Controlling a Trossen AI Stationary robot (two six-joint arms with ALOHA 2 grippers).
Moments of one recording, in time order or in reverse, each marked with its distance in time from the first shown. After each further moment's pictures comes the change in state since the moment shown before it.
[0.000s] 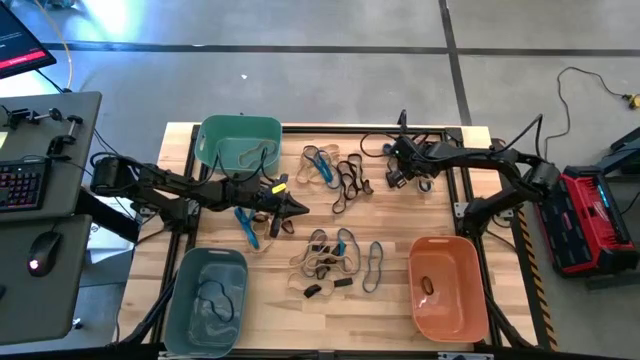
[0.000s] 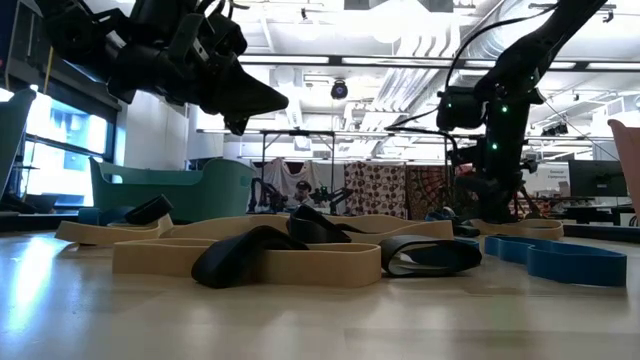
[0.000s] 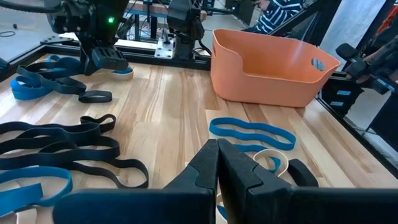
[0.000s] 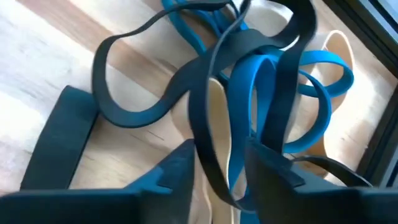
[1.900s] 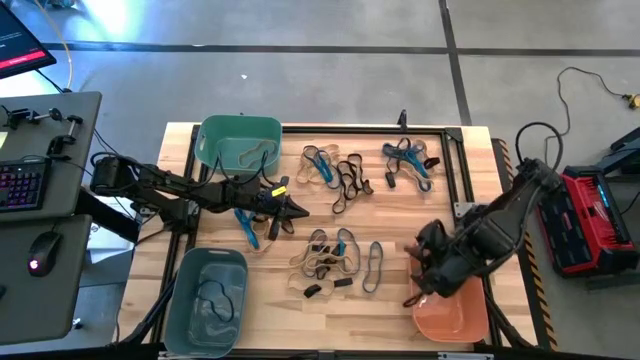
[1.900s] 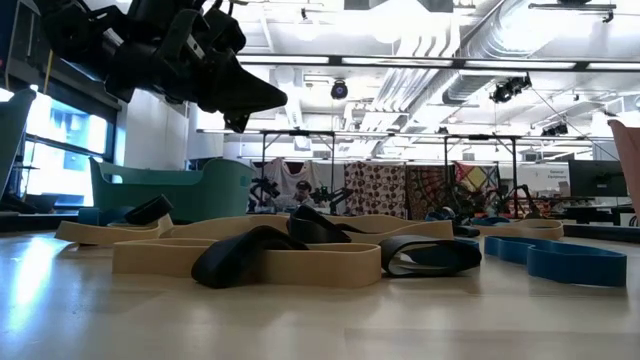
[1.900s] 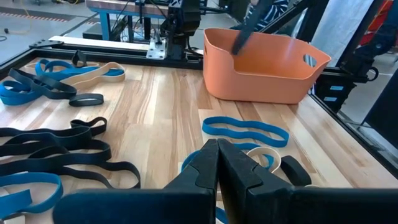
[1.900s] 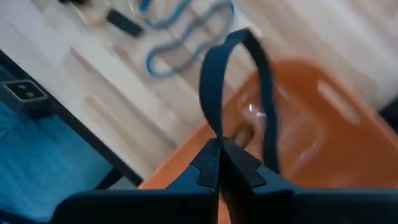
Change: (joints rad) left arm -0.025 0.000 0.000 0.002 0.000 0.020; right arm 1.384 0.000 0.824 -0.950 -0.246 1.378
